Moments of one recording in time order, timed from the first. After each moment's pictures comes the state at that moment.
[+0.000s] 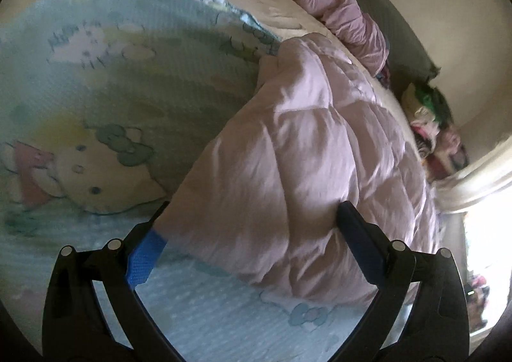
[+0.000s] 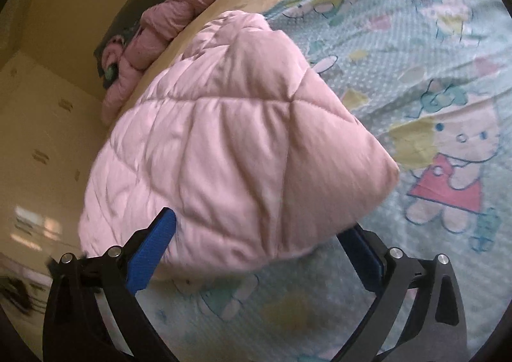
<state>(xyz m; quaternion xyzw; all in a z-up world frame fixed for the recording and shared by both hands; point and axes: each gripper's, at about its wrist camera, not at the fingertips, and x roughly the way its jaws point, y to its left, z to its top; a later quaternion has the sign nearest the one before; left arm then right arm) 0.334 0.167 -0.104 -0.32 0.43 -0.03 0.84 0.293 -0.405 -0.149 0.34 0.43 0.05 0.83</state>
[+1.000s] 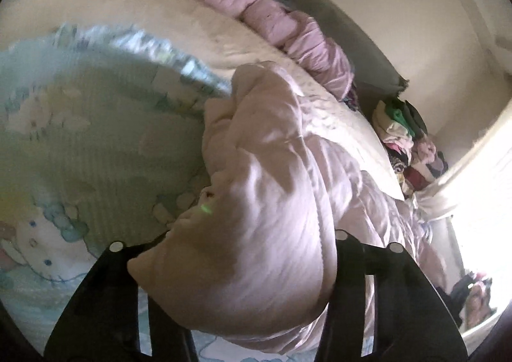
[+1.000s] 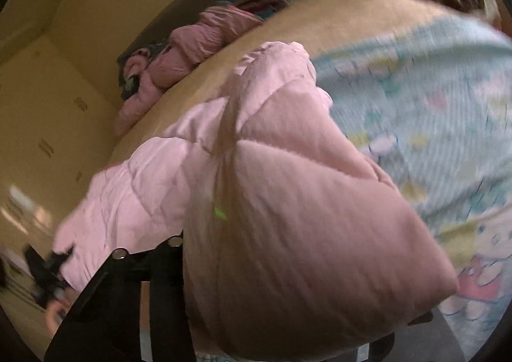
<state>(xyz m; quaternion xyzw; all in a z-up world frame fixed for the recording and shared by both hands) 0.360 0.133 -0.052 -0.28 0.34 -0.07 0.90 0.332 -0.366 -0.103 0.25 0.34 0.06 0.91</state>
